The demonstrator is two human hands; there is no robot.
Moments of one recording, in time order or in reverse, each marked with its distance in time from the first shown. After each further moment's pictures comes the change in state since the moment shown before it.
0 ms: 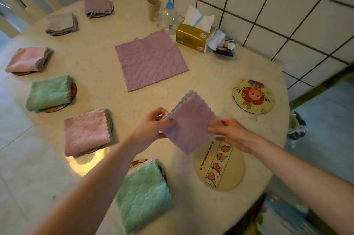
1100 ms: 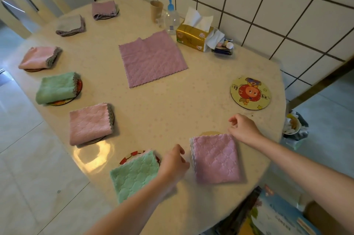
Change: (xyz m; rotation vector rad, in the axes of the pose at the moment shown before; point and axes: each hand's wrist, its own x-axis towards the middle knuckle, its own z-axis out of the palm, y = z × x) left_hand -0.043 -0.113 0.081 0.782 0.244 -0.165; right_hand 0.001 0.042 -0.041 -0.747 0.418 -0.085
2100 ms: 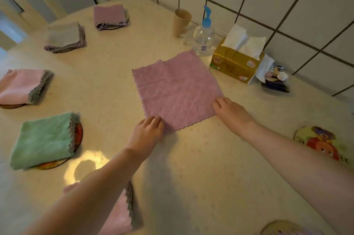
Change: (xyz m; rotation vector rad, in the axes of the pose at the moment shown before) left_hand 0.280 -0.037 -0.244 0.946 0.437 0.784; right_hand 0.242 -0.207 0.037 -0.791 0.054 -0.561
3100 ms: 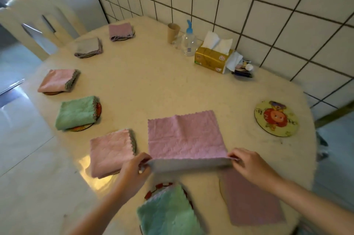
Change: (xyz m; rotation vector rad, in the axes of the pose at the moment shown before) left_hand -0.201 0.130 -0.086 -0.794 -0.126 -0.542; right_hand -0.298 -0.038 0.021 0.745 0.140 0.053
